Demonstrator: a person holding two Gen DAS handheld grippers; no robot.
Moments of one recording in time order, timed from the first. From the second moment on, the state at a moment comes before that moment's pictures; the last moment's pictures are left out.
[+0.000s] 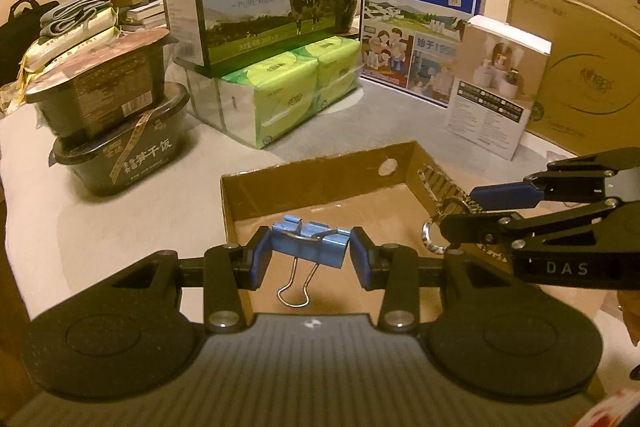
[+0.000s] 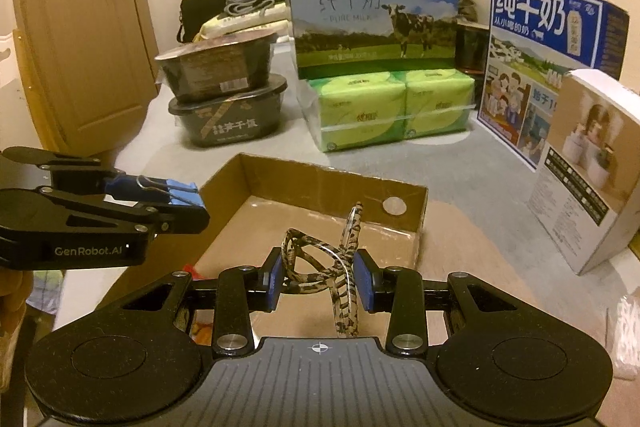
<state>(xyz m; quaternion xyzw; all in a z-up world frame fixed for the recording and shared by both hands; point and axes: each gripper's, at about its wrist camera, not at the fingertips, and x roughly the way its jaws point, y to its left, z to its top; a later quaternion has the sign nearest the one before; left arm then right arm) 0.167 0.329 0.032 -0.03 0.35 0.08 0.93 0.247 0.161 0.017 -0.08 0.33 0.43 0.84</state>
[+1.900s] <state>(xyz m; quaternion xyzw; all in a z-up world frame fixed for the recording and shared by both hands) 0.182 0.346 0.018 -0.02 0.34 0.10 0.93 0.284 0.149 -0.002 -0.04 0.33 0.42 0.85</state>
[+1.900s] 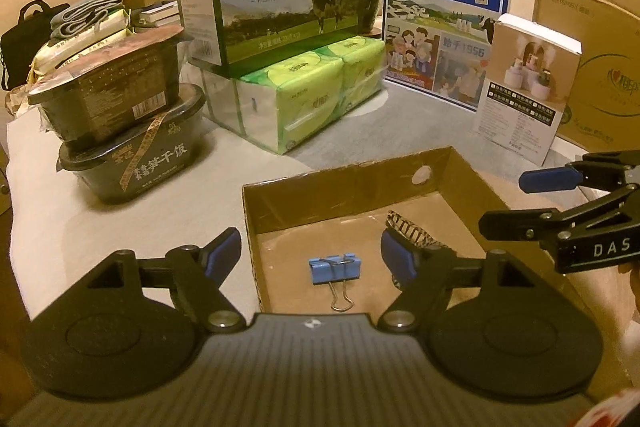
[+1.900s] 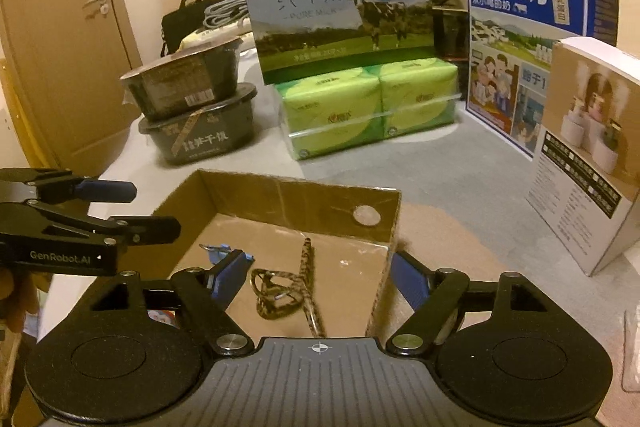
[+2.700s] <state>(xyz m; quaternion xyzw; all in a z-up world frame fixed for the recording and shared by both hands) 0.088 0.303 0.069 -0.08 0.31 0.13 0.94 0.189 0.079 0.048 -0.03 0.34 0.39 0.86</state>
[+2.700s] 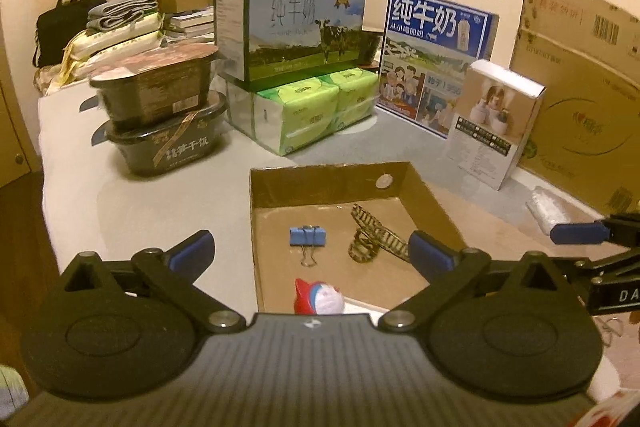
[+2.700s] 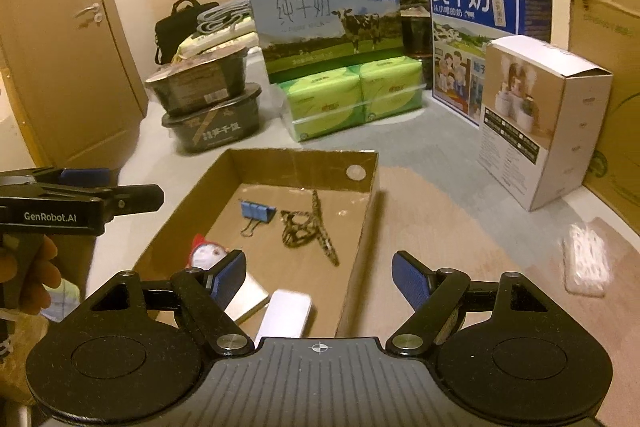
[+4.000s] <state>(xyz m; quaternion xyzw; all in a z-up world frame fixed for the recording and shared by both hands) -0.033 0.159 0.052 -0.10 0.33 0.09 0.93 0.041 -0.072 0.024 0.01 0.36 0.31 0.88</state>
